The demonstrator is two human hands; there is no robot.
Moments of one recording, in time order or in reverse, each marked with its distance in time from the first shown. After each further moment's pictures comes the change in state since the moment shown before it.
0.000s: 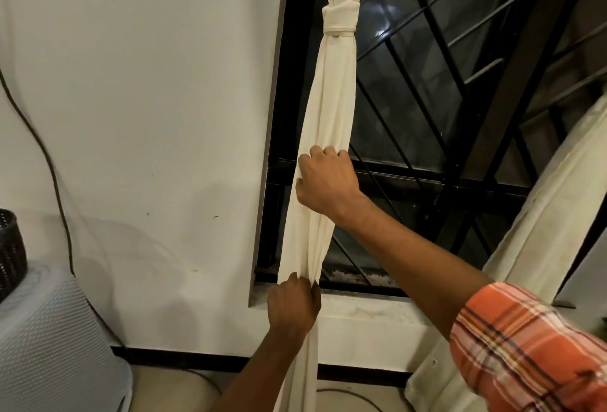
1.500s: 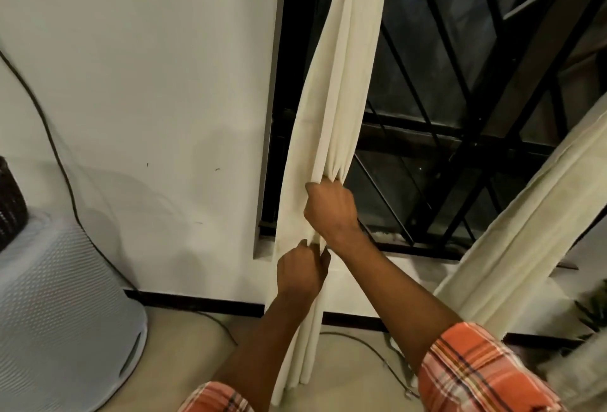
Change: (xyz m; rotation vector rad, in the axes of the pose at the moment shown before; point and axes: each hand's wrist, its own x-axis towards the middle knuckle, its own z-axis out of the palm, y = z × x) left_hand -0.006 0.000 0.032 -0.079 -0.019 0.012; right_hand -0.076 -0.033 0.094 0.259 -0.134 0.154
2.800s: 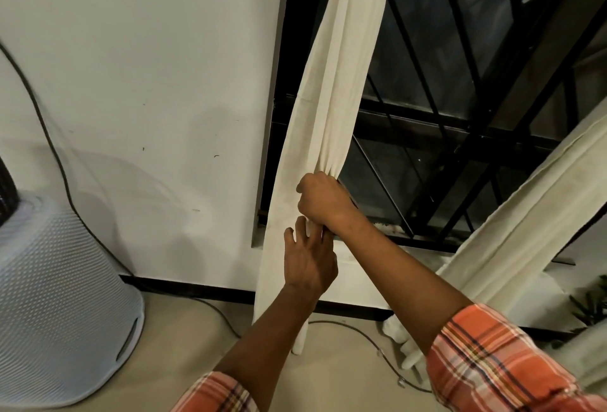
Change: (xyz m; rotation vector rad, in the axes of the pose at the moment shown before) left_hand -0.001 0.006 0.010 0.255 0.063 0.152; right_hand 0.013 -0.005 0.003 0.138 -0.326 0.000
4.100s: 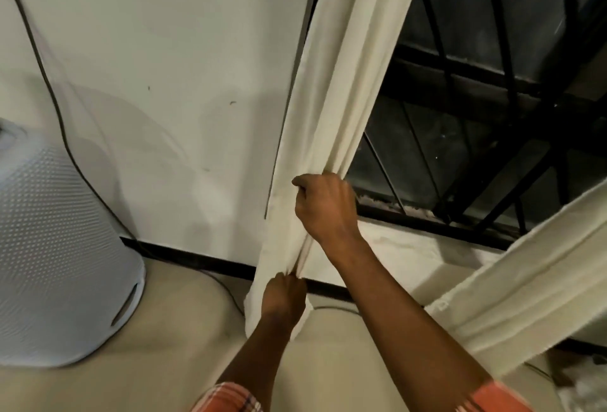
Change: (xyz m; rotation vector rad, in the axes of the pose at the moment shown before) left_hand -0.071 -0.076 0.155 0.010 -0.413 -0.046; right_hand -0.013 -0.013 0.129 0.109 0.349 -0.079
